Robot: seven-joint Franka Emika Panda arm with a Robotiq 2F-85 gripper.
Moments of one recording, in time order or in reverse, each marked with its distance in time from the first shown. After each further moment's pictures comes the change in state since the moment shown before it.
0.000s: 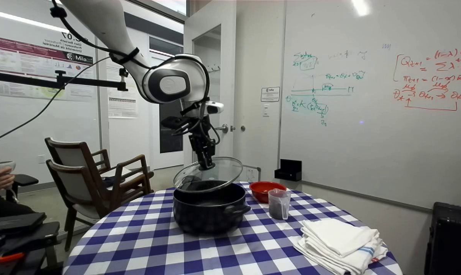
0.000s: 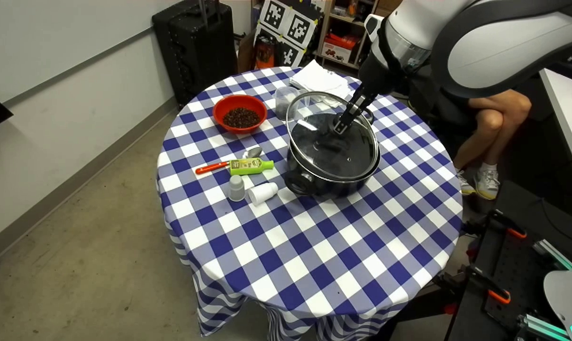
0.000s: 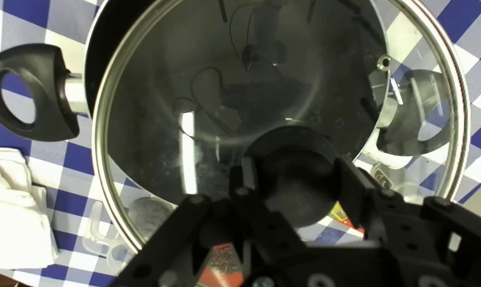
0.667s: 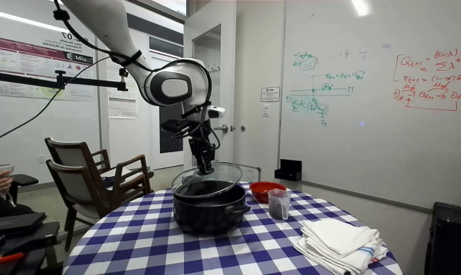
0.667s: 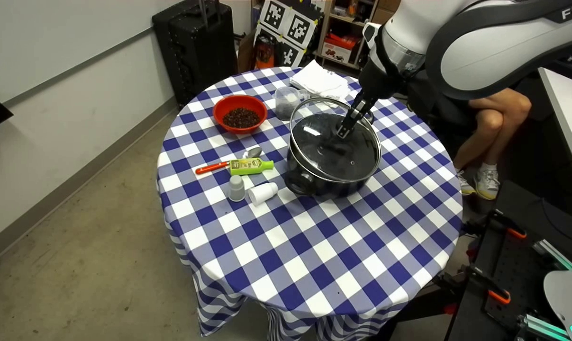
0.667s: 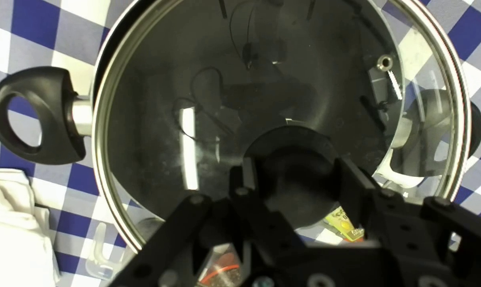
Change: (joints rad) arm -0.001 0.022 -0.013 0.009 -0.006 -0.034 0.000
